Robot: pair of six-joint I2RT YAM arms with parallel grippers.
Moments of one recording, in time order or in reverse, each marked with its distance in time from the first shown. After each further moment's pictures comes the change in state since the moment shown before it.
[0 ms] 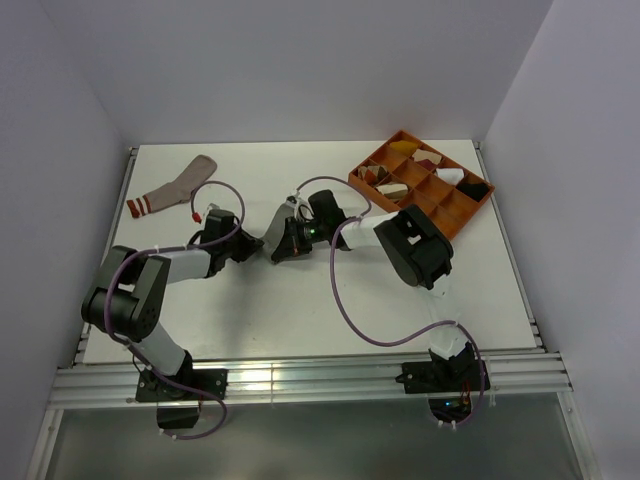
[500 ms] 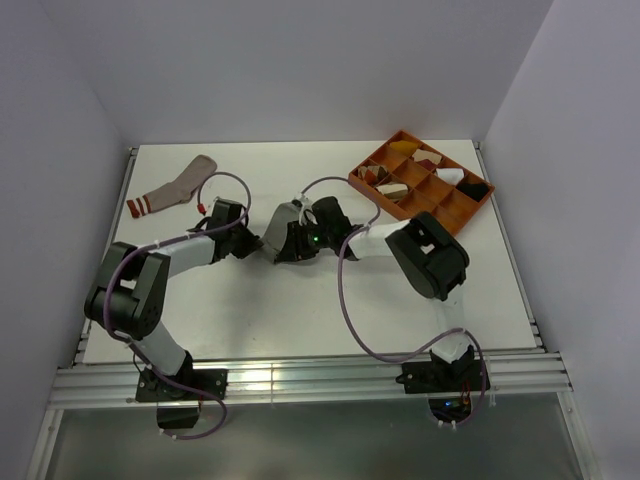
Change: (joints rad) left arm -0.024 0.011 0.149 -0.269 -0.059 0.051; right arm 0.030 -0.133 -0.141 0.051 0.192 -0.074
